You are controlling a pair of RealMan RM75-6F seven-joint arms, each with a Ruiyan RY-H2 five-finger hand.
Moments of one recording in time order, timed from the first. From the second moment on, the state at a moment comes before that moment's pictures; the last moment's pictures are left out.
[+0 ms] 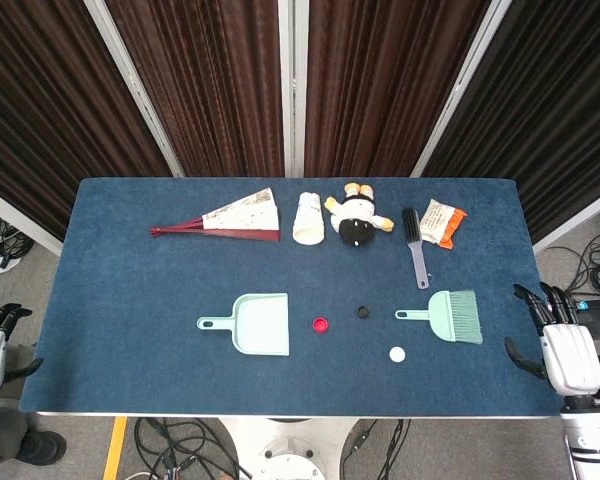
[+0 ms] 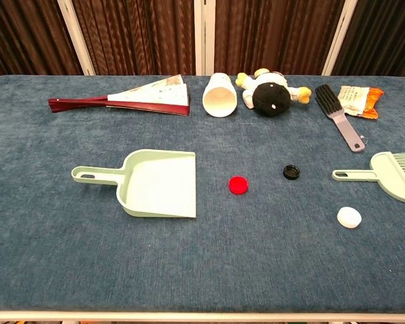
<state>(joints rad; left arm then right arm) -0.04 -1.16 -0.05 -1.53 1.37 1.47 0.09 0.10 -1.12 0.06 -1.62 -1.54 1.48 0.11</state>
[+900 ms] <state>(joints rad) -0.06 -1.16 -0.05 -1.54 1.39 1.45 0.10 0.42 -1.30 0.11 -1.58 -1.29 1.03 -0.59</state>
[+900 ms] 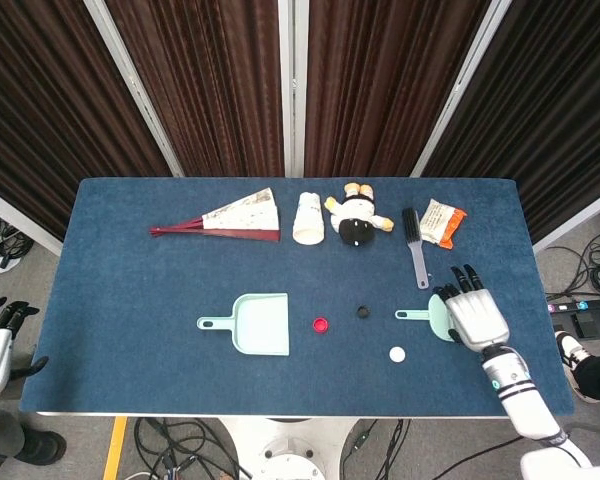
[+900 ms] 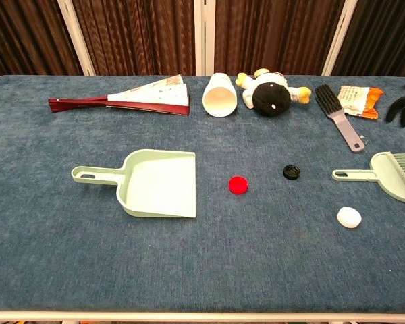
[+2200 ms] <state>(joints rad) -0.07 -1.20 -0.06 -1.46 1.37 1.41 0.05 0.51 -1.62 0.08 -1.22 -1.19 1.00 -0.53</state>
